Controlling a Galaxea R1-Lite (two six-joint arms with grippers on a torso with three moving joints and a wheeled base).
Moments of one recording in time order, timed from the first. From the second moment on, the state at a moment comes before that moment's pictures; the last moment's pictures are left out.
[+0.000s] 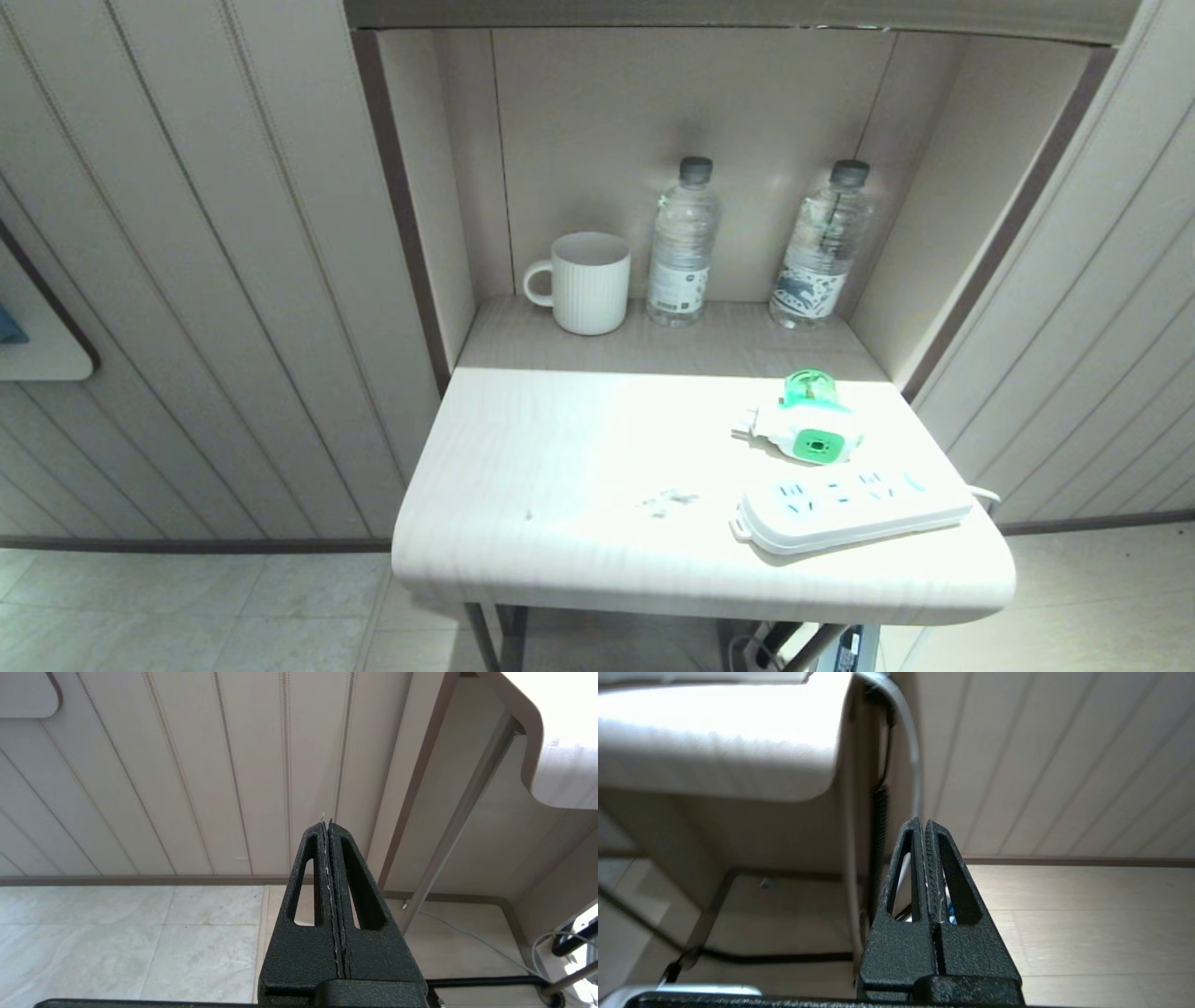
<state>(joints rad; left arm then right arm) 0.00 0.00 0.00 0.02 -0.02 0.01 0.01 0.01 -0.05 0.03 -0.07 -0.03</state>
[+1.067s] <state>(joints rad) 0.00 0.00 0.00 0.02 -0.02 0.01 0.01 0.00 0.00 0.02 0.01 -0.05</state>
